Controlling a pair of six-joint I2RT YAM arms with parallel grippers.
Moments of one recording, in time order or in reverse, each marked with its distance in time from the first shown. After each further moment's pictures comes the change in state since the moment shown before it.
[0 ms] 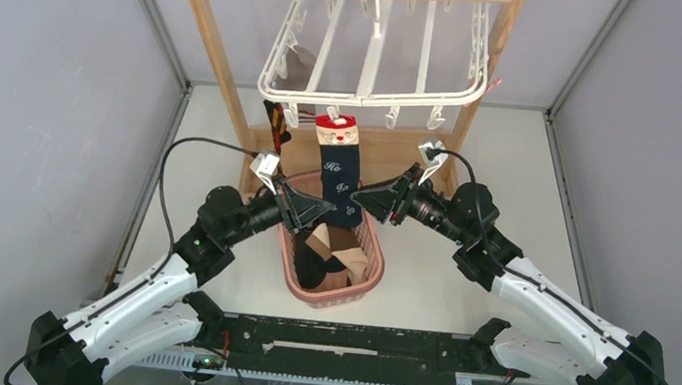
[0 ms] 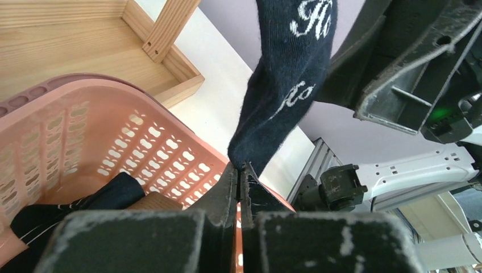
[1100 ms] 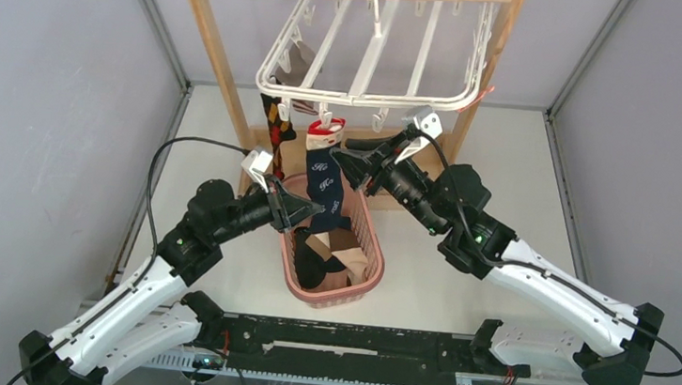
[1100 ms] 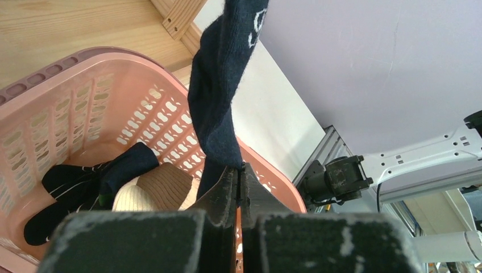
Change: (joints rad) left arm 0.041 -0.065 0.119 -0.312 0.011 0.034; right arm 0.272 0.102 0.364 -0.123 0.481 -0.386
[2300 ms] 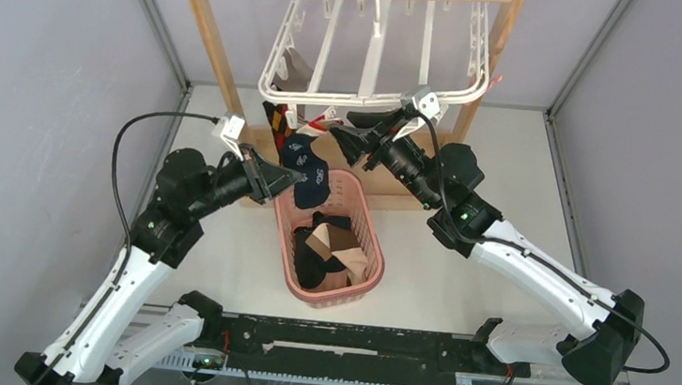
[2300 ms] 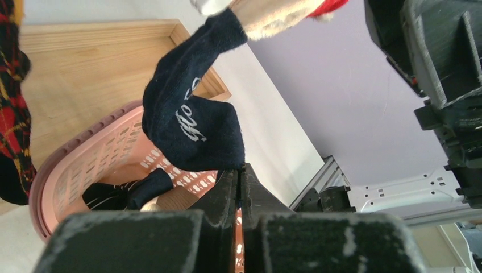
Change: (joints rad) left arm 0.179 0.042 0.259 -0.208 0.079 0.006; right arm -0.144 0.134 0.061 0.146 -0.118 -0.038
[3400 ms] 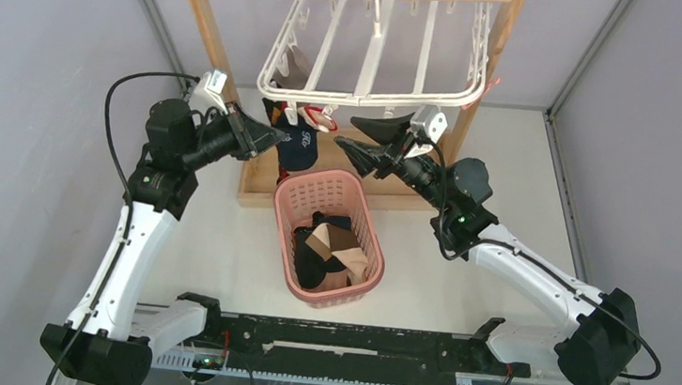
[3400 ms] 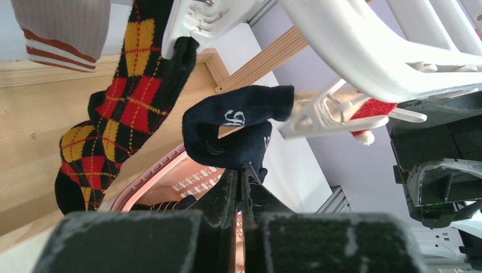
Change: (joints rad) left arm 0.273 0.252 0.244 -0.067 0.171 0.012; right arm -0.103 -0.010 -0.203 0.363 -0.296 -0.076
